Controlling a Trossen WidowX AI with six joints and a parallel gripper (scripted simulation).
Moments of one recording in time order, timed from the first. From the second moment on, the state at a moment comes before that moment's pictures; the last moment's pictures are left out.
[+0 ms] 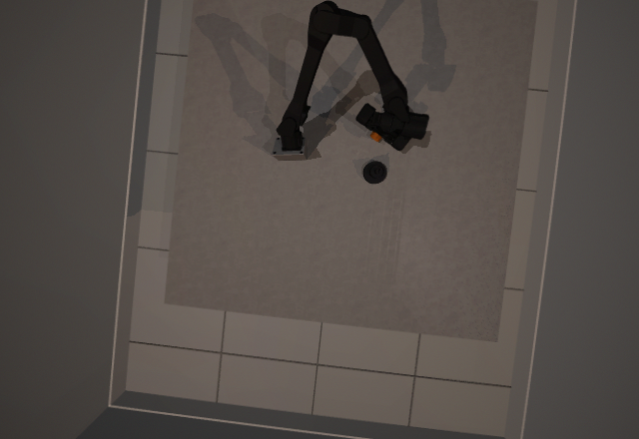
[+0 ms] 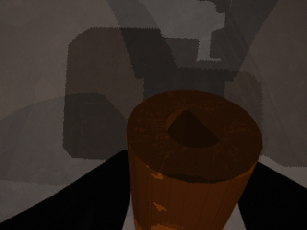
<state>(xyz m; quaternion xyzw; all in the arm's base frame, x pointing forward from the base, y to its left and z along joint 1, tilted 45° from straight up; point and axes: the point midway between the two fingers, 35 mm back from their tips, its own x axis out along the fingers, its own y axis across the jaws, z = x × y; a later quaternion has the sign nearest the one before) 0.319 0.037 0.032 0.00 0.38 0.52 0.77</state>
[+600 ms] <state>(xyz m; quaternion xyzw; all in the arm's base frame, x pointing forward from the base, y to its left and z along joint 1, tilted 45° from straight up) 0.308 0.026 0.023 0.07 0.27 0.51 0.81</state>
